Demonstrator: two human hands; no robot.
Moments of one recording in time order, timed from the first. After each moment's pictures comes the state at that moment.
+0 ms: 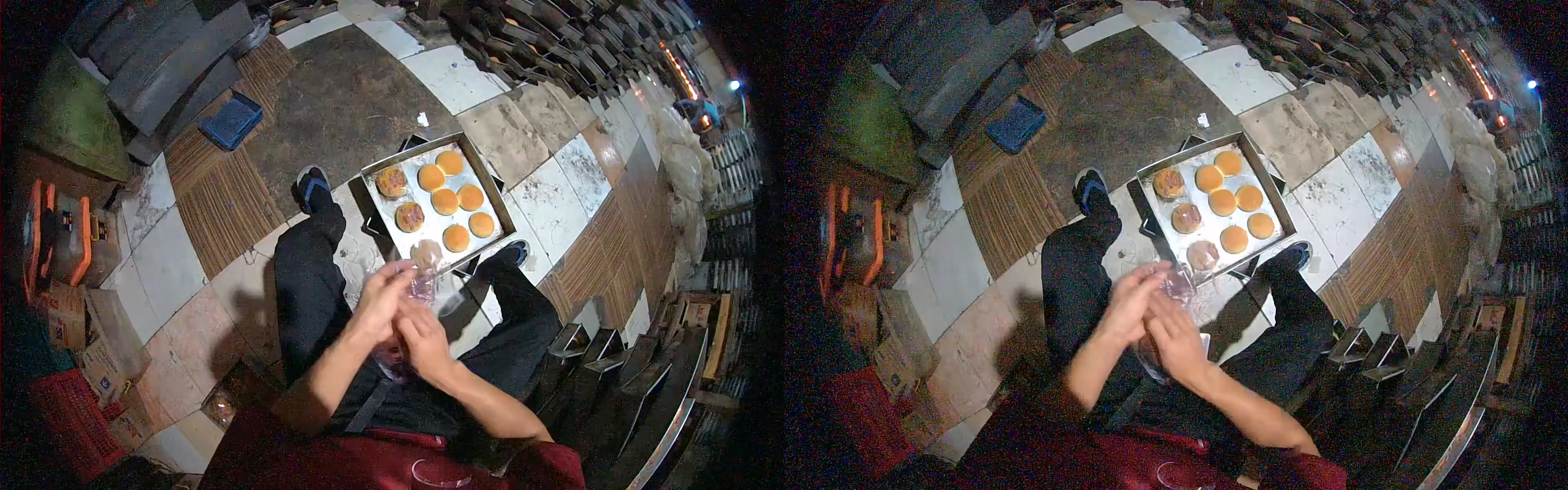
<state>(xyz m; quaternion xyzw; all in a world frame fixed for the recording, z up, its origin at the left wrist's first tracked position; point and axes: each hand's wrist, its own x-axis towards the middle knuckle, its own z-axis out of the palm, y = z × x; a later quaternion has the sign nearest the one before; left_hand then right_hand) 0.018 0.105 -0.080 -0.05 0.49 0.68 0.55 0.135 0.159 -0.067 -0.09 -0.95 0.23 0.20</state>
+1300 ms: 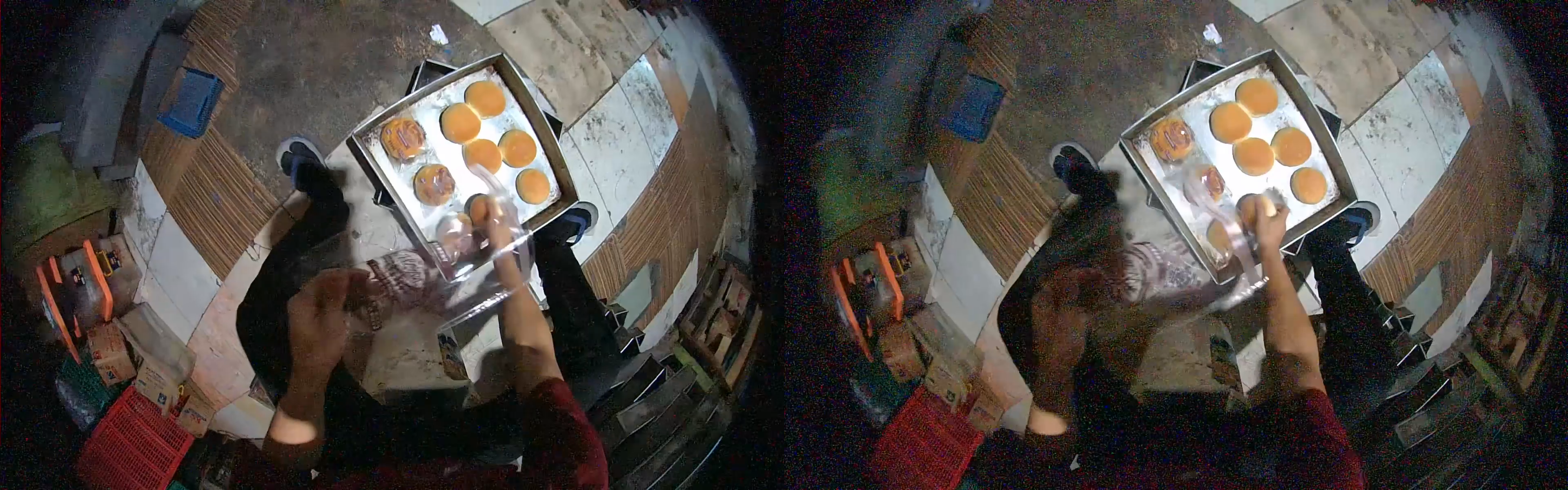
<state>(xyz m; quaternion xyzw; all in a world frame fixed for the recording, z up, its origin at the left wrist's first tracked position) -0.086 0.169 -0.110 -0.05 0.74 0.55 0.39 0.121 0.381 -0.434 -0.62 -0.70 0.34 0.08</state>
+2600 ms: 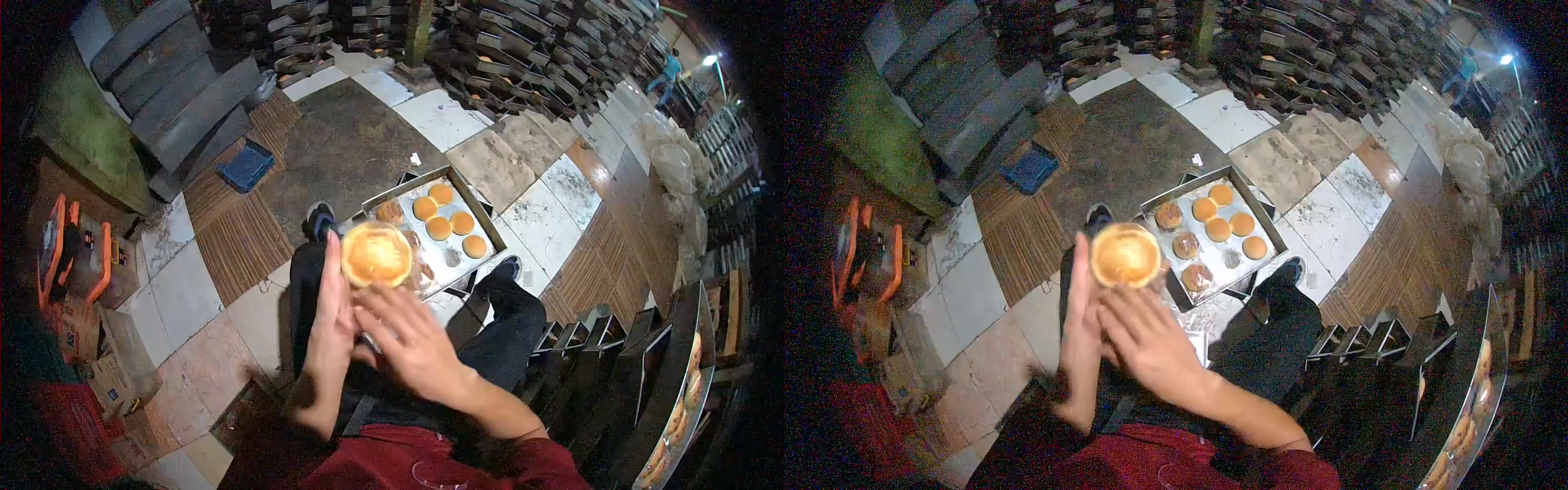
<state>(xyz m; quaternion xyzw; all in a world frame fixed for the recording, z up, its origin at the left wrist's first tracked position) 0.006 0.066 0.017 -0.03 0.28 0.79 0.55 0.142 0.119 0.060 0.00 -0.95 0.20 0.25</state>
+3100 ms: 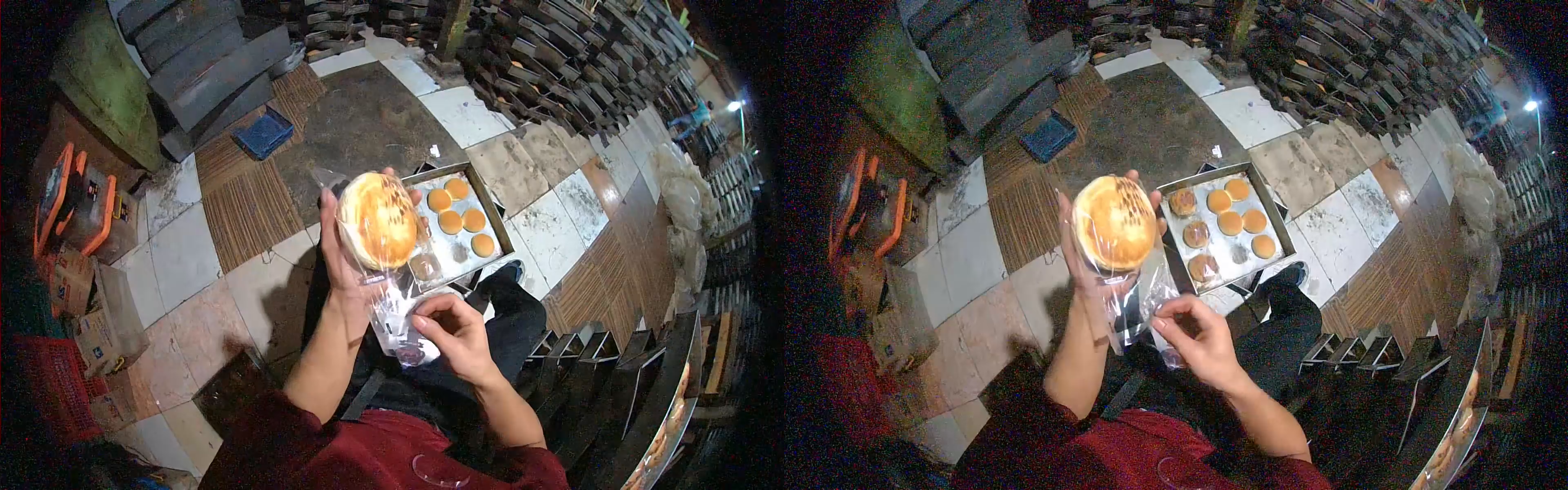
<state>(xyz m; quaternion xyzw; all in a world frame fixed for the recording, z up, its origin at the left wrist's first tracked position) -0.001 0.069 0.045 0.04 0.02 0.90 0.43 0.168 0.120 0.041 -0.22 -0.65 0.71 0.14</state>
